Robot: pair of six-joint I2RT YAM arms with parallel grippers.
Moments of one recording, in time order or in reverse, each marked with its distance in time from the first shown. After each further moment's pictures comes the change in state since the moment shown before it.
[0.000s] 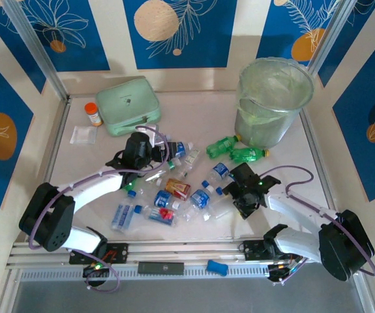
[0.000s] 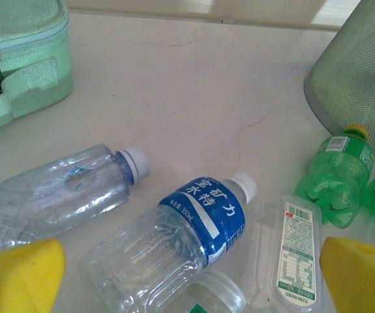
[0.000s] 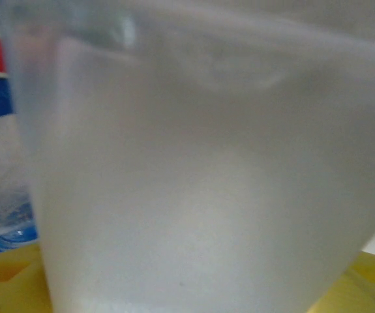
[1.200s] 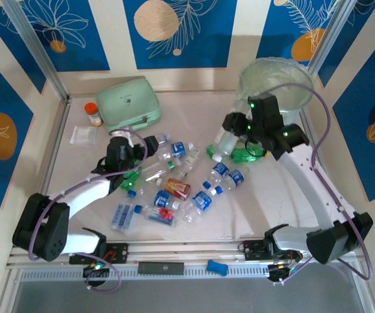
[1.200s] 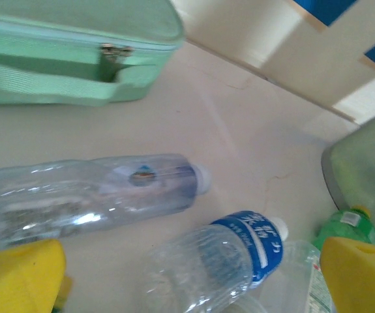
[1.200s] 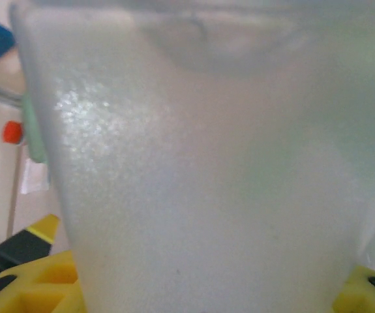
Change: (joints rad) left arm 0.193 -0.104 -0.174 0.140 0.065 -0.273; right arm -0.188 0.169 0.871 -0.086 0.005 -0.844
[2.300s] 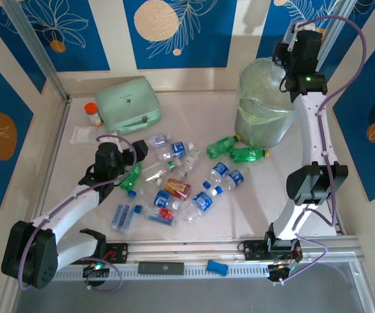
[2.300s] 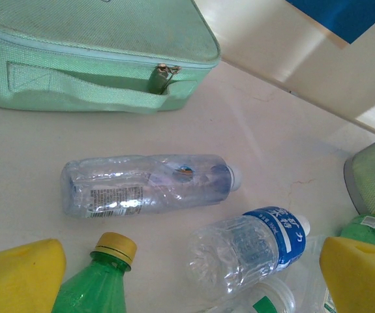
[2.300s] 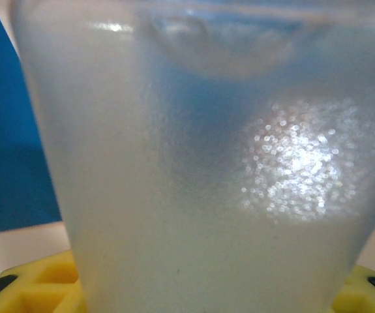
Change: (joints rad) left arm 0.035 -0.204 -0.049 -0.164 -0.052 0.045; right arm -0.395 0.503 0.627 0.248 0.222 -0.541
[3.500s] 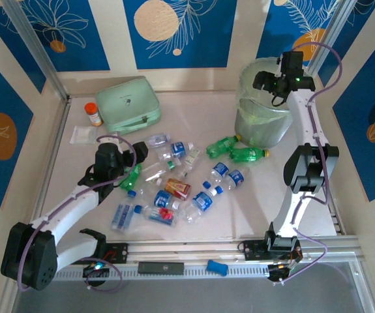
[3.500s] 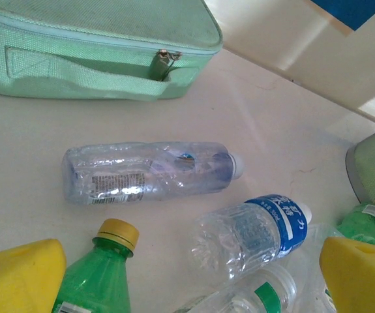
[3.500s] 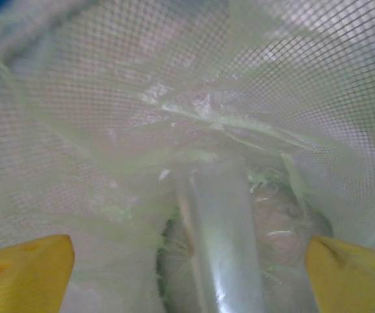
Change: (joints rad) left arm 0.000 -0.016 0.003 -0.051 0.019 0.005; right arm -0.036 0.136 -0.045 -0.251 -0.204 0.164
